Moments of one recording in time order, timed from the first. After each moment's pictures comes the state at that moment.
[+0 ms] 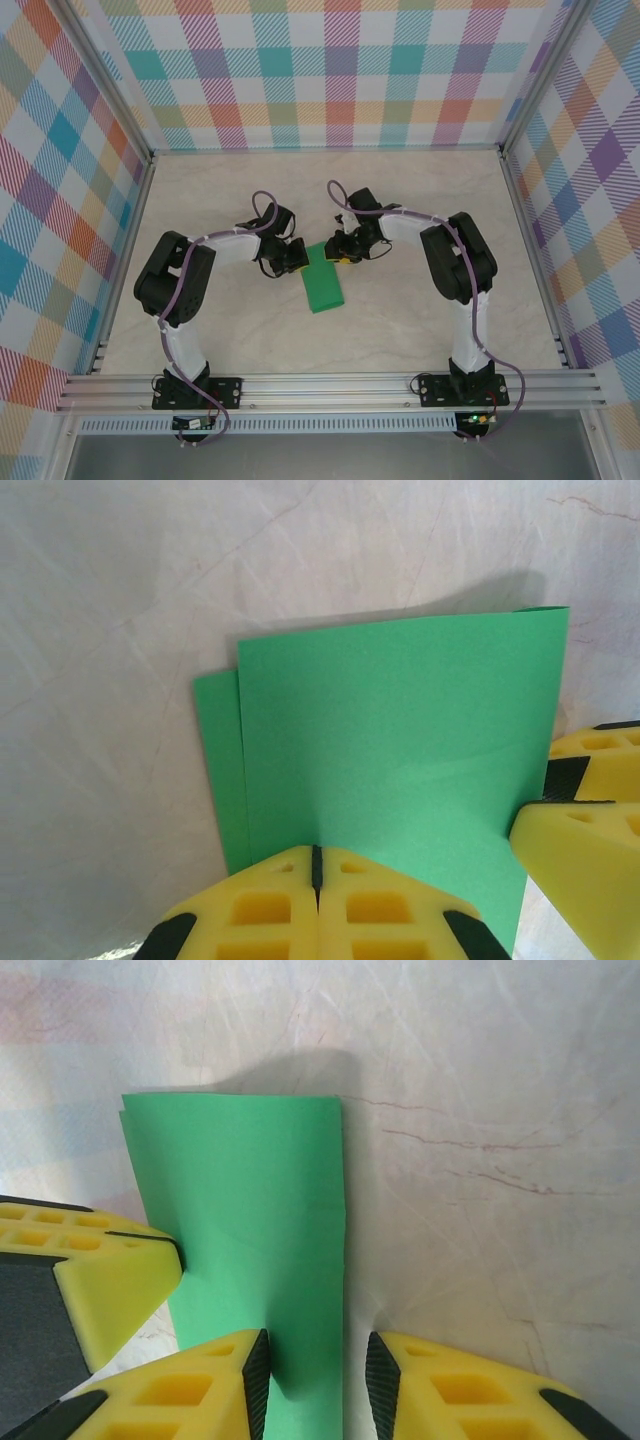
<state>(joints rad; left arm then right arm) -0.46 1.86 1.06 -0.34 0.37 -0.79 0.53 2.08 1.35 -0.48 -0.57 0.45</state>
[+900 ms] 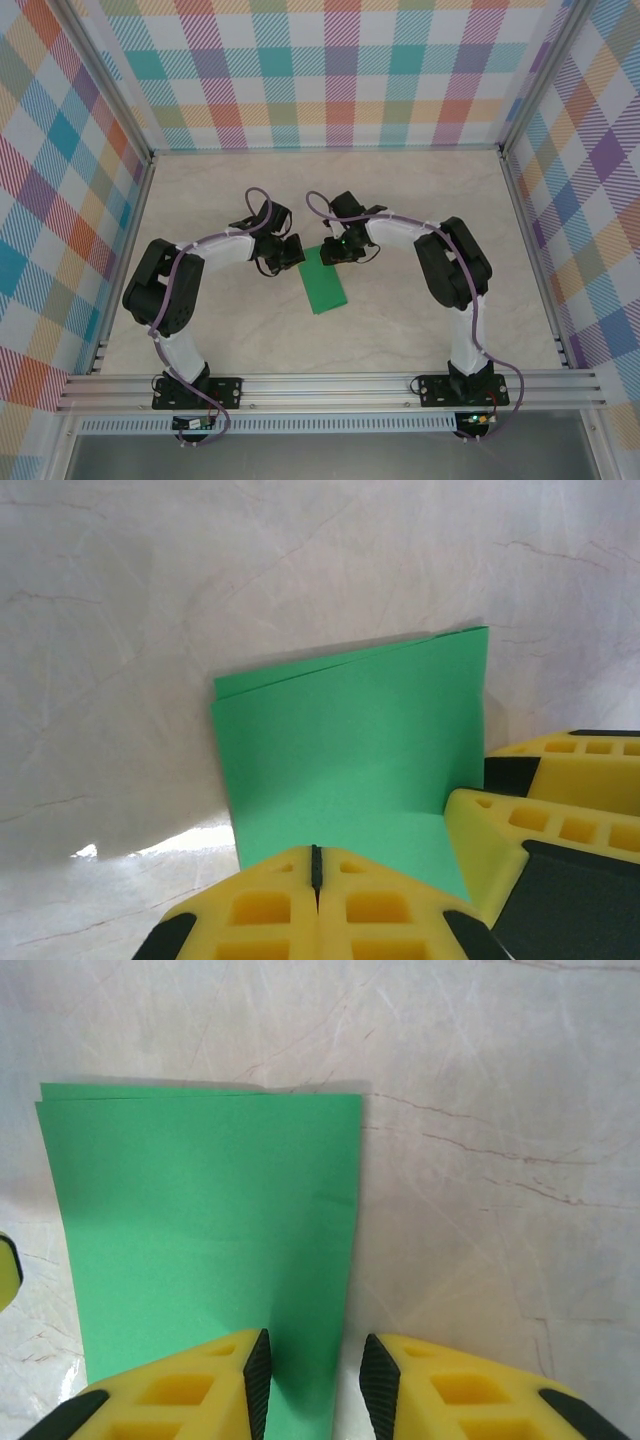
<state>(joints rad) -0.46 1.78 1.05 -0.37 0.30 -0.82 0.63 2.06 1.39 -0.56 -0.28 0.33</state>
